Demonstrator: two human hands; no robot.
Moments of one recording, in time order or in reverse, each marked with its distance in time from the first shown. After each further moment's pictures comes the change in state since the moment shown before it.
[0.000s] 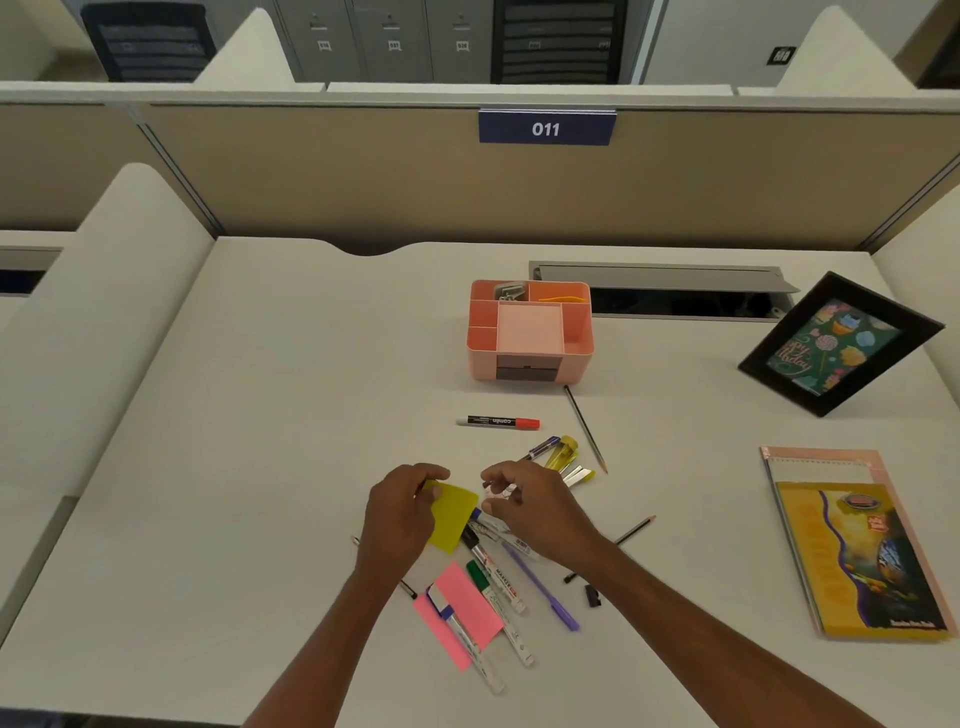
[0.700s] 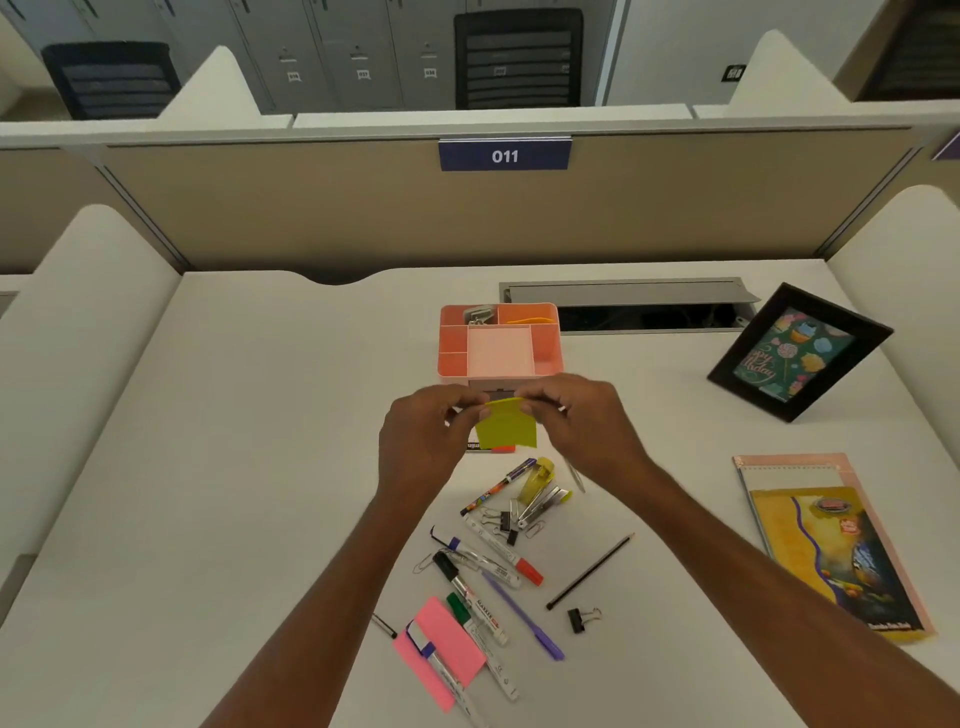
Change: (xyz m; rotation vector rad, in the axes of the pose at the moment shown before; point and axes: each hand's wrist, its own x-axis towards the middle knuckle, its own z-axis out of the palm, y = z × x) left_hand 0.076 0.128 -0.013 -0.045 0.112 0.302; right_hand 0.032 -0.033 -0.130 -0.153 0.412 -0.374
